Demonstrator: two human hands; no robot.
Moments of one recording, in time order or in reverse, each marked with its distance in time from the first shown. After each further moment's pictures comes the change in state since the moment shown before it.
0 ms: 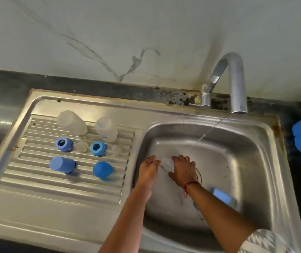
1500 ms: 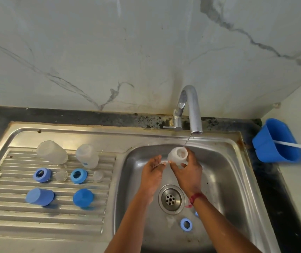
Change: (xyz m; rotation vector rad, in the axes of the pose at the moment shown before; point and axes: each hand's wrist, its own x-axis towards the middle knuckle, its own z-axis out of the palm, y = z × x) left_hand -0.018 0.047 0.065 -0.010 -0.210 0.305; right_hand -0.028 0.037 -0.085 0.865 0.766 0.078
